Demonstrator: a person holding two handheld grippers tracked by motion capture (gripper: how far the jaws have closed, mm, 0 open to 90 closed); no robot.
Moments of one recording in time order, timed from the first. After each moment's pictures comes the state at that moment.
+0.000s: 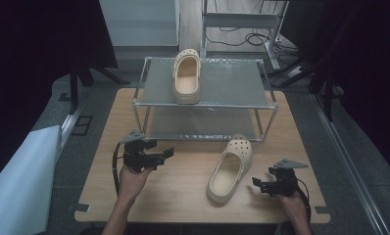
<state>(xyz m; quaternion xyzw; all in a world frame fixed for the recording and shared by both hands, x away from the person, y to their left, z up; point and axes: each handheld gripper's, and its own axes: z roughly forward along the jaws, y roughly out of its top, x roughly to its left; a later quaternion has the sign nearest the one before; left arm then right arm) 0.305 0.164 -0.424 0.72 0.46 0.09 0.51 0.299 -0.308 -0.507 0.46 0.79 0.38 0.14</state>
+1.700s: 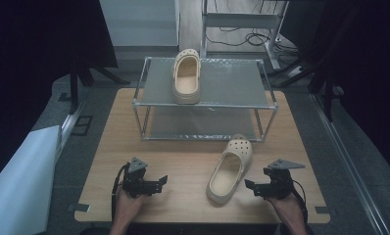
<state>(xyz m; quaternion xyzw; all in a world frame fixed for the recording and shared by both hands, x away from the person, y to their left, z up) 0.272 0.170 -0.498 0.76 0.49 0.14 0.41 0.278 -0.275 -0.470 0.46 0.79 0.39 0.12</state>
